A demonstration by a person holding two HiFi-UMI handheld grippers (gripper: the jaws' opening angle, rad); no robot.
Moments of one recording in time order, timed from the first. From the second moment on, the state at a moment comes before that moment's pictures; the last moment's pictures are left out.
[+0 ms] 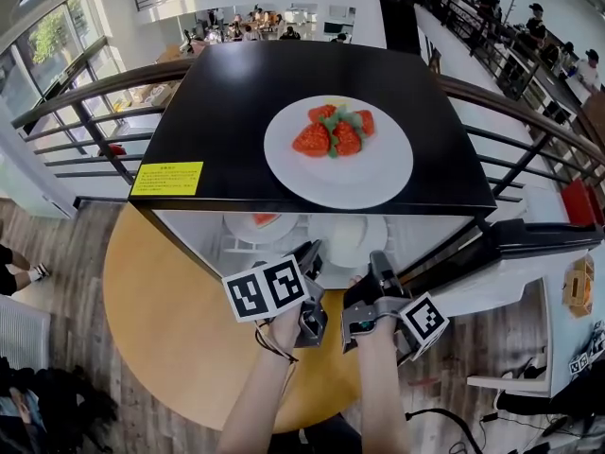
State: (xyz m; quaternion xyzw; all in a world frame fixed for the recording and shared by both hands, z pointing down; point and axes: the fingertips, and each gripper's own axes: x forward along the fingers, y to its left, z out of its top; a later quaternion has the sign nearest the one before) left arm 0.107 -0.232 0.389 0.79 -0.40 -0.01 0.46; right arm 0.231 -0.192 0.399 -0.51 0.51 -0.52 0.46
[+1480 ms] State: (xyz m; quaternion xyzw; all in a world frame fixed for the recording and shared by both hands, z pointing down) left arm 0.072 -0.171 0.386 0.80 -0.38 -0.06 0.47; right arm 0.235 -0.232 0.395 -0.77 0.59 -0.24 -0.01
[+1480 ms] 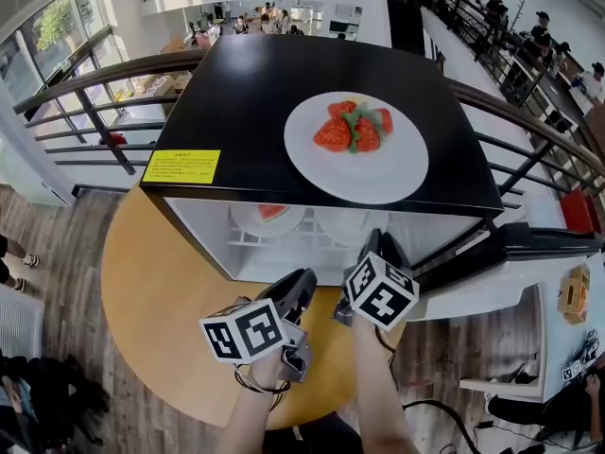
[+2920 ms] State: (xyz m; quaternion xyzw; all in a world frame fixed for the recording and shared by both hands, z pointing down) left arm 0.044 -0.096 0.273 0.86 -0.50 -0.04 0.09; right arm 0.163 -0.078 0.279 -0.67 0.74 -0.08 0.04
